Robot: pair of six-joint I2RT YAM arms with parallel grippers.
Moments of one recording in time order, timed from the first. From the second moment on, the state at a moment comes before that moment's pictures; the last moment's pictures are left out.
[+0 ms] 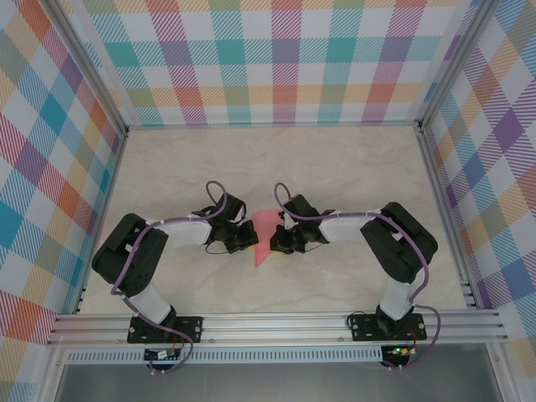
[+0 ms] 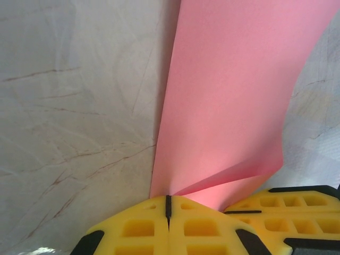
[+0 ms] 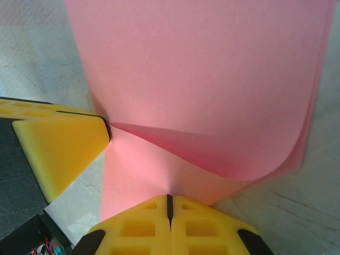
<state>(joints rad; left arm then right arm) -0.56 1.66 0.77 -0.19 0.37 -0.87 0.73 1.80 0.88 -0.13 -0.51 0.84</state>
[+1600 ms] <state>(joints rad) -0.57 1.67 0.80 -0.23 0.35 -0.86 0.67 1.71 0.92 -0.23 -0.33 0.83</state>
